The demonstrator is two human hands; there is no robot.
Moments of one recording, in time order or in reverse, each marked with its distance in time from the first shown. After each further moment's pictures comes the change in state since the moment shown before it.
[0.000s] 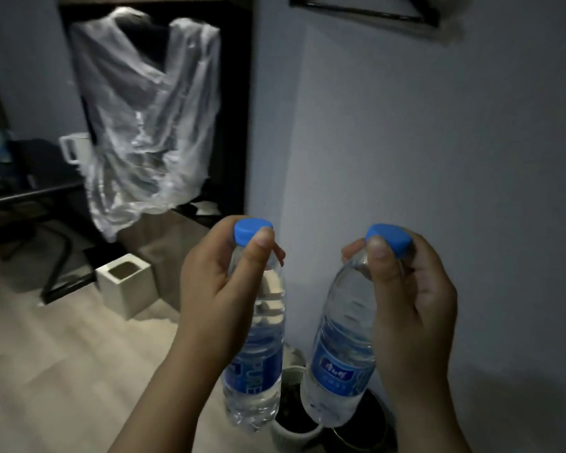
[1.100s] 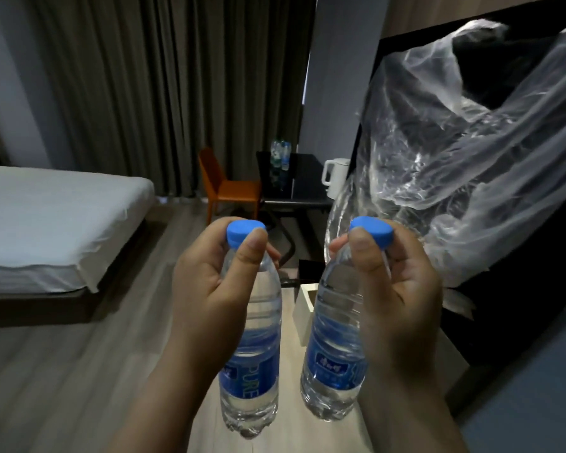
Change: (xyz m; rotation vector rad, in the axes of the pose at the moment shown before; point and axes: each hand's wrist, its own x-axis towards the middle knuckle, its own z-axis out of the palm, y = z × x) left_hand 0.194 -0.165 -0.285 0.573 0.645 -0.071; right_hand 0.106 0.113 0.480 0.601 -0.663 0.055
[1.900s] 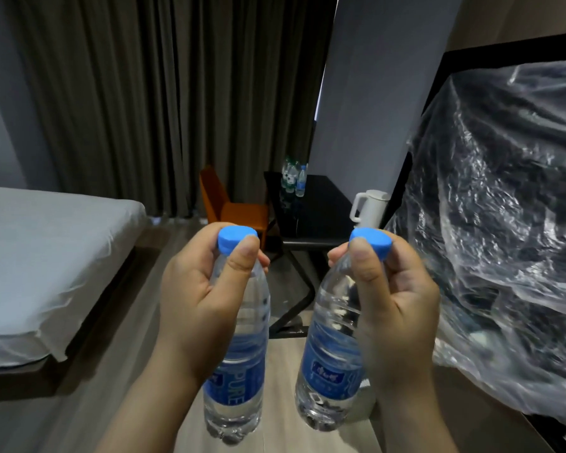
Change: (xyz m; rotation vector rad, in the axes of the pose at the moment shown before) left_hand 0.304 -0.226 -0.064 0.052 0.033 0.028; right_hand 0.218 0.181 0.245 -0.005 -0.035 -0.005
